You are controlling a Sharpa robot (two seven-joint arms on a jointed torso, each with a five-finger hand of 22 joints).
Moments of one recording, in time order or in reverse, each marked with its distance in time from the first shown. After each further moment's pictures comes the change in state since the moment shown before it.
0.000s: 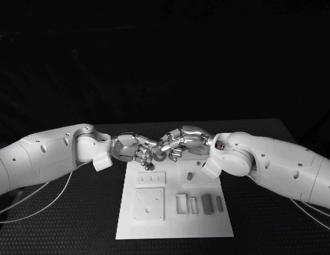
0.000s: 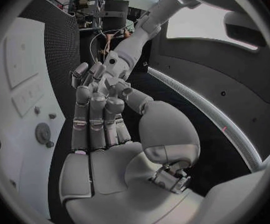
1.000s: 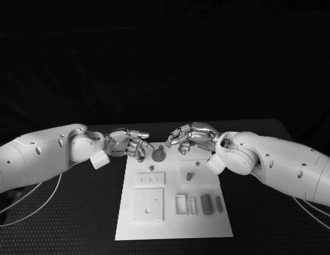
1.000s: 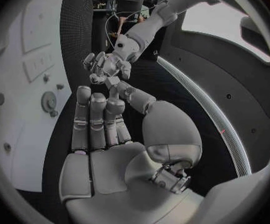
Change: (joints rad) left arm 0.000 -0.012 -0.001 -0.047 -0.091 -0.199 0.059; left_hand -0.052 -0.147 0.097 0.124 0.000 -0.072 0.019 -0.040 -0.016 -0.025 0.025 -0.012 0.014 -0.007 0.000 -0.004 0.010 0.000 -0.003 0.004 -0.004 0.000; right arm -0.002 -0.027 0.000 -0.033 -0.018 -0.144 -0.012; right_hand -0.036 -0.012 0.091 0.000 -0.023 0.006 -0.006 0.028 0.148 0.007 -0.007 0.022 -0.014 0.014 -0.010 0.014 -0.003 0.000 0.018 -0.018 0.029 -0.015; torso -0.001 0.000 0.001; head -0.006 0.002
